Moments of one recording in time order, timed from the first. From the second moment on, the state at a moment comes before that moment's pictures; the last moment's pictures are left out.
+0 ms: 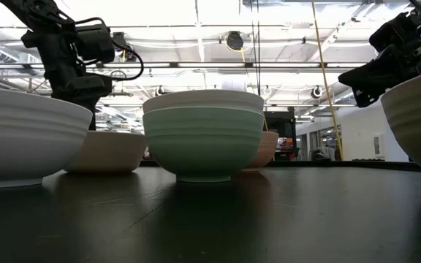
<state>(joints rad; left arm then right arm) 0.48 1.09 0.62 -0.70 0.05 -0.32 0.04 0.26 0.02 0.13 0.00 0.17</state>
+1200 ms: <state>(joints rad) 0.48 1.09 0.62 -0.65 0.05 -0.24 0.04 0.26 0.02 0.13 0.00 0.17</state>
